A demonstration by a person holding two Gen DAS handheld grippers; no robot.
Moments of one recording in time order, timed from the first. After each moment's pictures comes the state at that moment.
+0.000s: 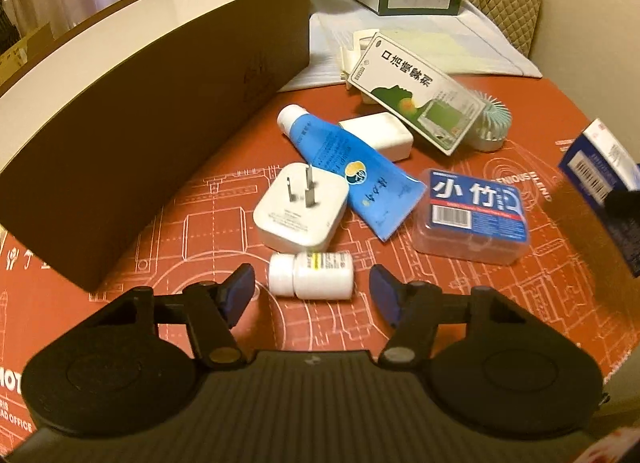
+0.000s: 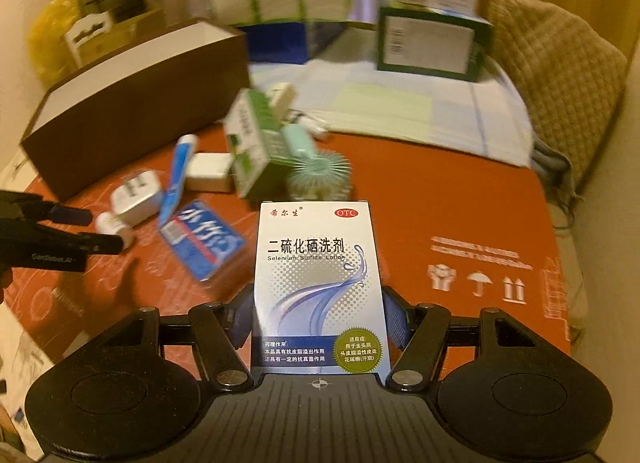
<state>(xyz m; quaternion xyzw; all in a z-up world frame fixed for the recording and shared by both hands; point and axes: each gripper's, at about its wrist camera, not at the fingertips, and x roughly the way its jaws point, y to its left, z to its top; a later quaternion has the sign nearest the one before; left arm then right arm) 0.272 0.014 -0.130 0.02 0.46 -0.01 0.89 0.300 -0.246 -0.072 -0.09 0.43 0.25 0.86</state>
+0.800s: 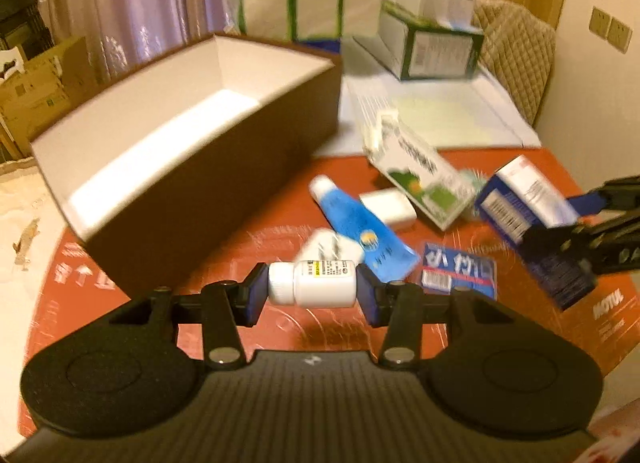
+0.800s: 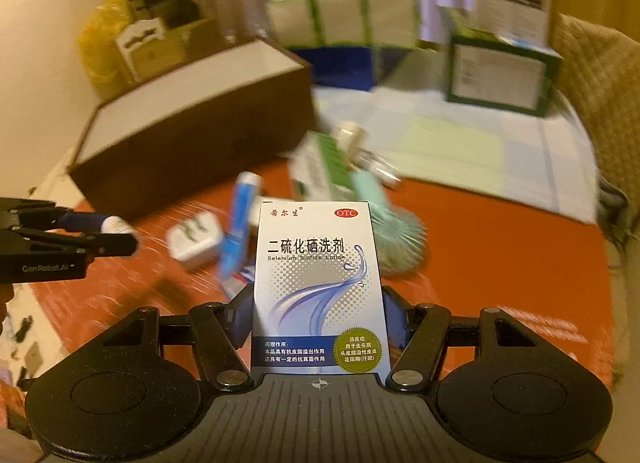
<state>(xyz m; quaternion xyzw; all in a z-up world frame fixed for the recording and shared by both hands) 0.252 0.034 -0.050 -0.01 0.41 0.02 0.91 0.325 -0.189 -0.047 -0.08 0.42 0.34 0.84</state>
